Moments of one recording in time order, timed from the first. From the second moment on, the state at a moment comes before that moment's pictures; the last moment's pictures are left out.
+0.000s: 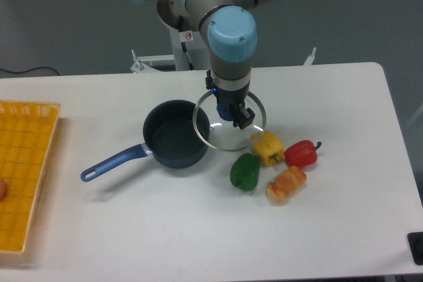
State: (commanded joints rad) arm 2.50 -1.73 -1.69 -1.35 1.60 1.43
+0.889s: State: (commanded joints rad) arm 2.67 -1.73 -1.70 -1.34 1.60 1.67
